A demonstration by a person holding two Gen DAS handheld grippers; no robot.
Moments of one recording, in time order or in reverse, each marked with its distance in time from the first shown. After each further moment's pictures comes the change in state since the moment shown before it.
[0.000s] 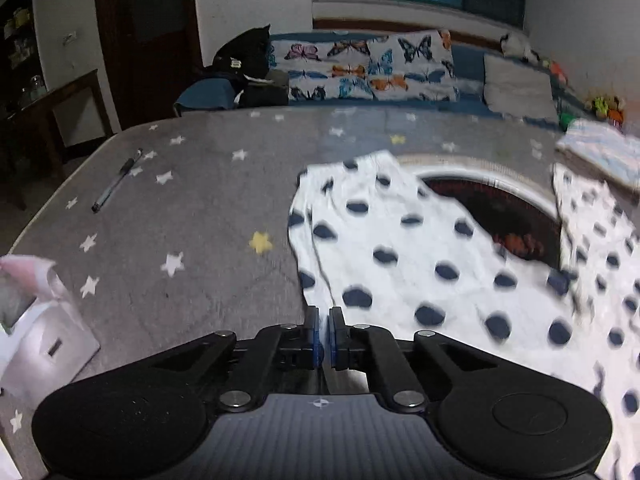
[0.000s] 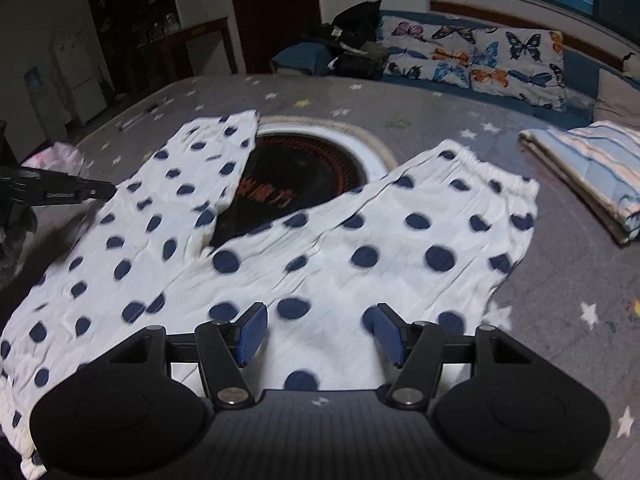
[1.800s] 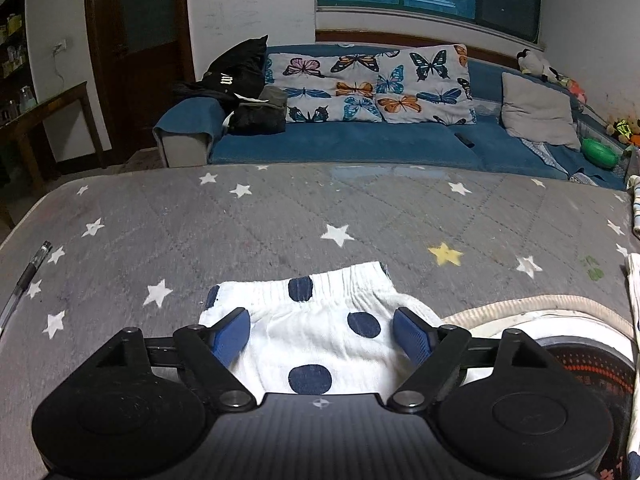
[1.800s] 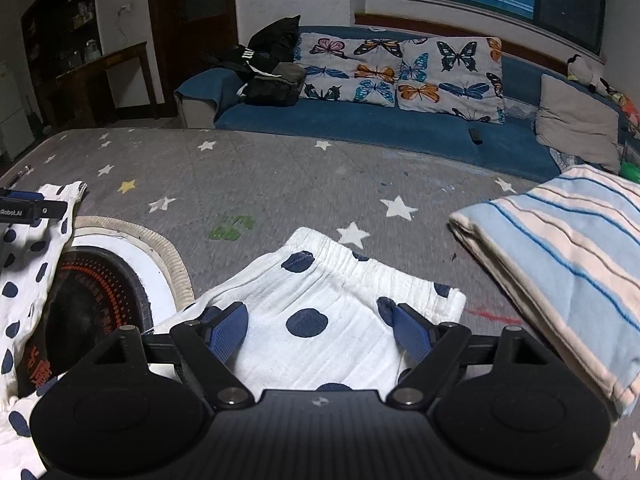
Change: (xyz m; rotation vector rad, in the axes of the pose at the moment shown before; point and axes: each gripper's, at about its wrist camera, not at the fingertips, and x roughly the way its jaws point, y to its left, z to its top) left arm 0.166 -0.006 0.124 0.001 -0.033 0.005; right arm 0.121 -0.106 0.111 0.081 -0.057 -0.188
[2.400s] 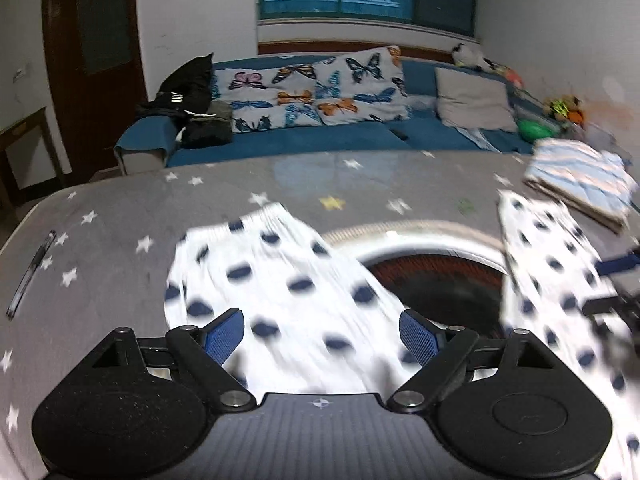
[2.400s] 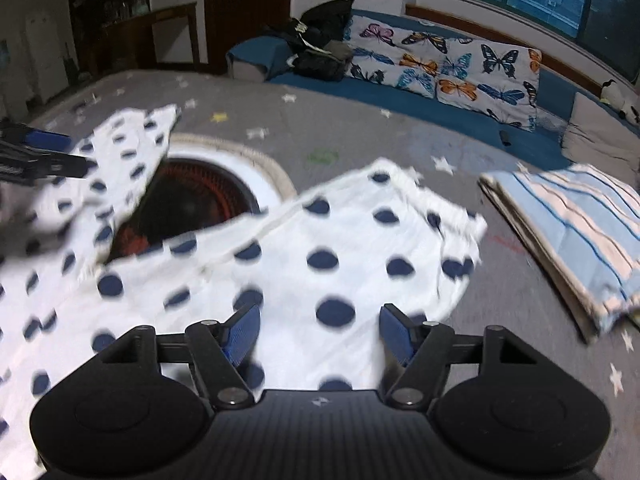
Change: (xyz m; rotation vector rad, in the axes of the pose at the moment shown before) left arm -0.117 -0.030 -0.060 0.109 -0.025 -0.143; right arm -0.073 0.051 -0.056 -0.151 0.080 0.028
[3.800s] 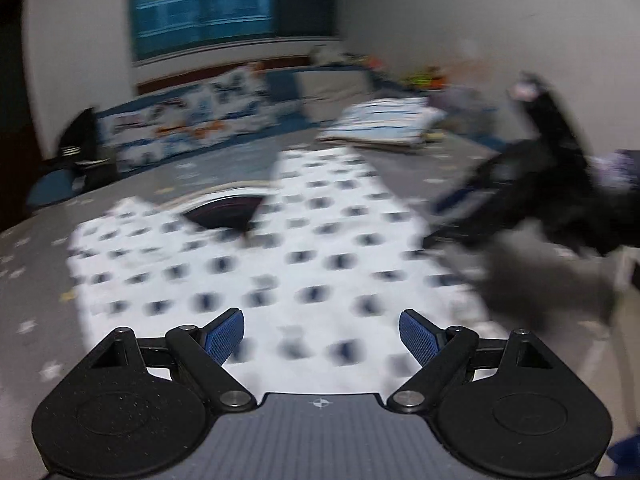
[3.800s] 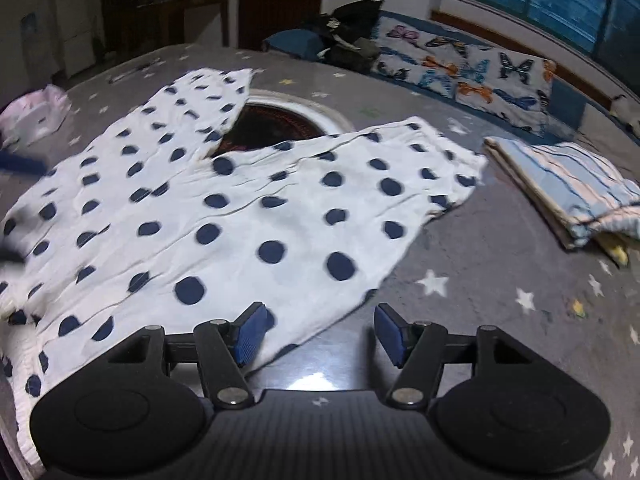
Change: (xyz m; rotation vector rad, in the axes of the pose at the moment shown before) left arm -0.152 -0.115 -0.108 0.261 -0.047 -0.308; right arm -0.093 0.033 -0.085 -0.064 -0.007 0.032
